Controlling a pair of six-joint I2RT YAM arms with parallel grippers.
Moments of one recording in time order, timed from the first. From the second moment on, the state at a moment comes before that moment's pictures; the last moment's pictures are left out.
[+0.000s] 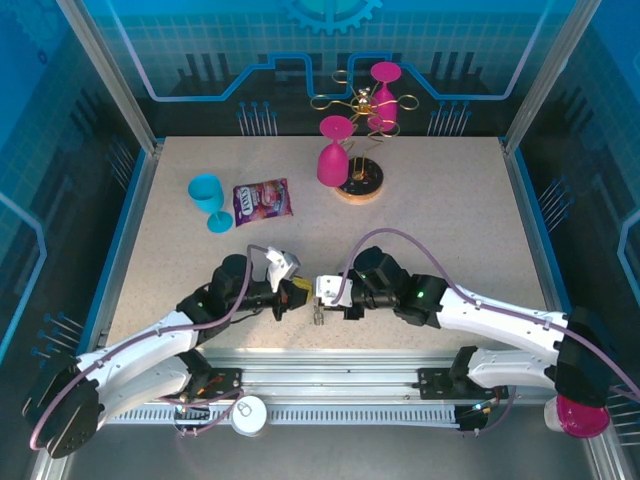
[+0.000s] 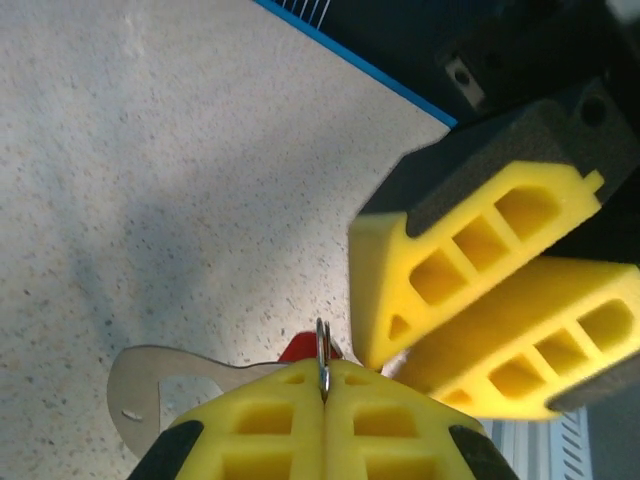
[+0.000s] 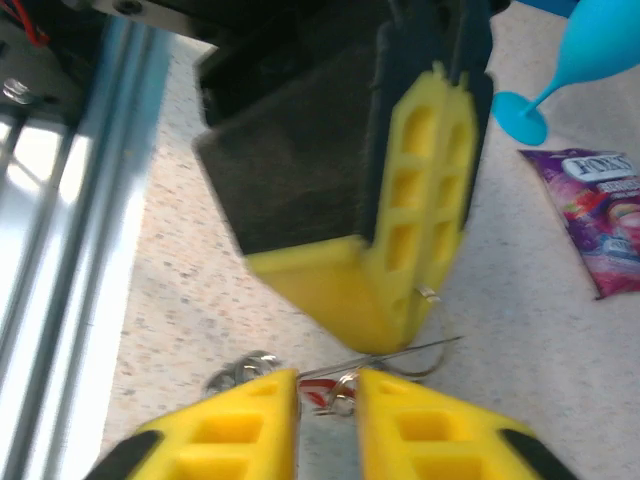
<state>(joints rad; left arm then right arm) -0.66 0.90 0.37 0.18 0.52 -0.22 0.99 1.15 0.74 -0.24 -0.22 -0.56</state>
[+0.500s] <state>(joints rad) -0.66 0.92 0.27 0.62 0.52 -0.09 0.78 0.90 0.75 -0.38 -0.42 -0.34</state>
